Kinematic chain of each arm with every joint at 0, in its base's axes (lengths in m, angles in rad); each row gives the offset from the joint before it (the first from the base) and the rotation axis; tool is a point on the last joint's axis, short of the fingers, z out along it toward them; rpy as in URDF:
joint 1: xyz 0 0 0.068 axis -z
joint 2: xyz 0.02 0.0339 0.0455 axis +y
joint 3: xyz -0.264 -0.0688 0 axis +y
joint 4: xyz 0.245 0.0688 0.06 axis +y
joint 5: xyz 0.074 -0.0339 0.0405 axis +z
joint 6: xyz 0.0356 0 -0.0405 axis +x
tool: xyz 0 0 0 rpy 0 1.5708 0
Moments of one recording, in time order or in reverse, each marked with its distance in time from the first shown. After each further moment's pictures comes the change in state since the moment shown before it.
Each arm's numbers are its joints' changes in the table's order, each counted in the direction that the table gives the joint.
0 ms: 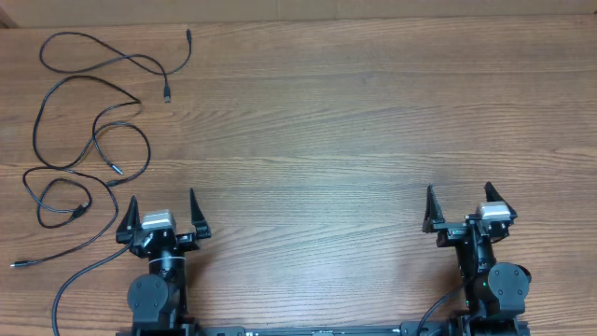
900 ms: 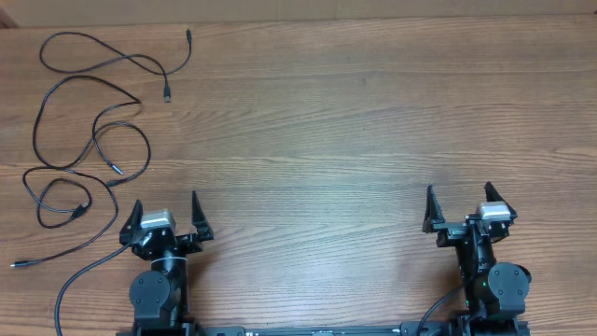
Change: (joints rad) left arm 0.000 -0.001 0.003 0.040 -0.008 -0.071; right arm 0.000 0.000 0.000 0.000 0.000 0.000
